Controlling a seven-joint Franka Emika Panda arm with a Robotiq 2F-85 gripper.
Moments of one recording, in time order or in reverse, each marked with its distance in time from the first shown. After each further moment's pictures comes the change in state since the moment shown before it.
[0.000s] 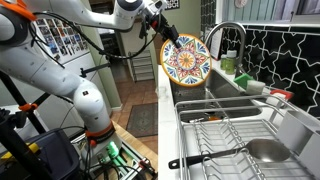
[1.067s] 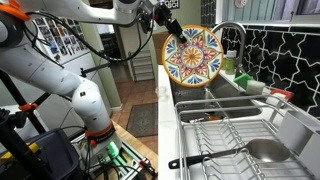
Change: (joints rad) arm -0.102 -0.013 -0.036 0.046 -0.002 0.002 0.195
